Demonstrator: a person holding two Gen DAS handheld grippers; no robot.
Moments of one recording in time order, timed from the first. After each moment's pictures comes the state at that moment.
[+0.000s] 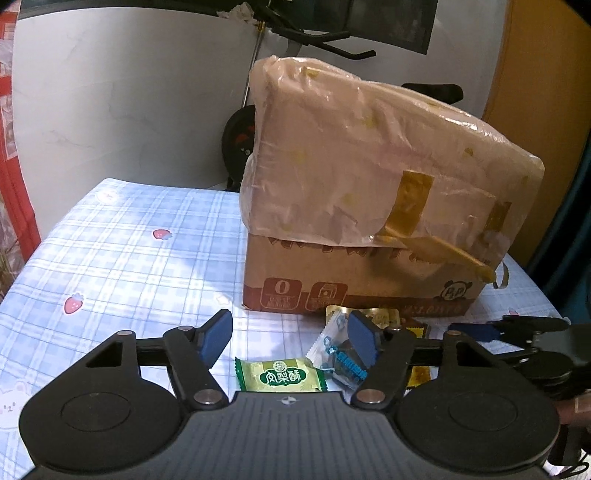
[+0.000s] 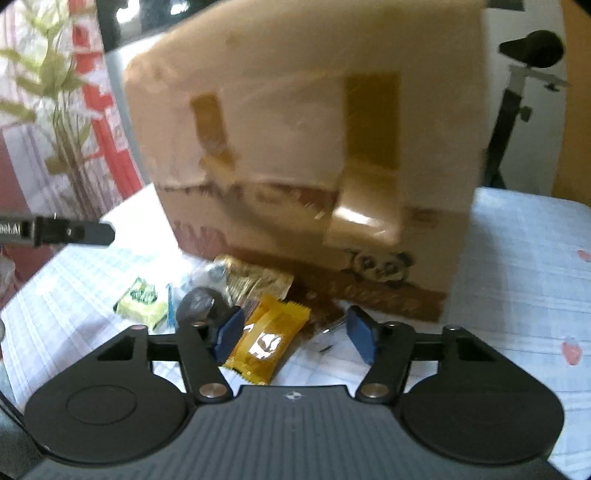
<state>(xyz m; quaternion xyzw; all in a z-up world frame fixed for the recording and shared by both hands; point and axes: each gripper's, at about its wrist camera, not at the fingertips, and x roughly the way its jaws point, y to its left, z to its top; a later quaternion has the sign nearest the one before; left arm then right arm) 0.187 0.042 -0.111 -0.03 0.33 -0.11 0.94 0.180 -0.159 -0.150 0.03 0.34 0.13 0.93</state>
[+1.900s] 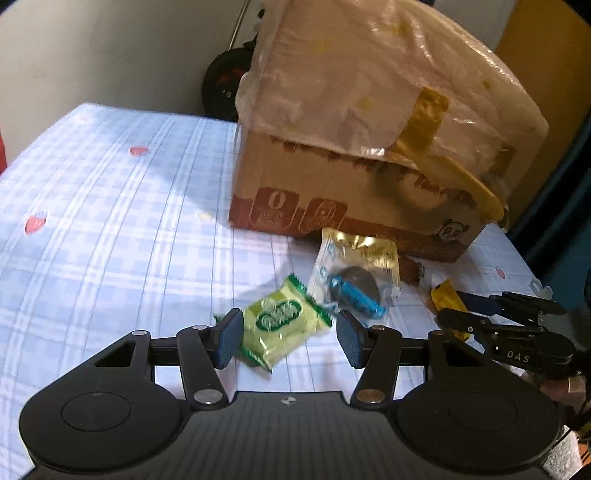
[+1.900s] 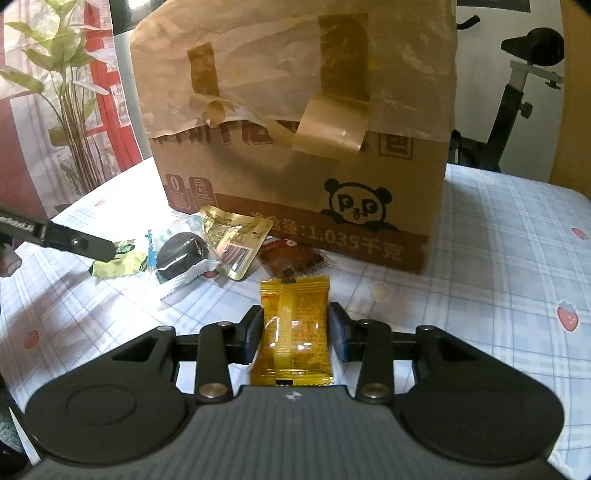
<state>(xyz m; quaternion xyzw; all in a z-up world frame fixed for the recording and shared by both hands) 0.192 0.060 -0.153 -0.07 0.40 -0.16 0.90 0.146 -0.183 -0.175 0.01 0.32 0.13 0.94</state>
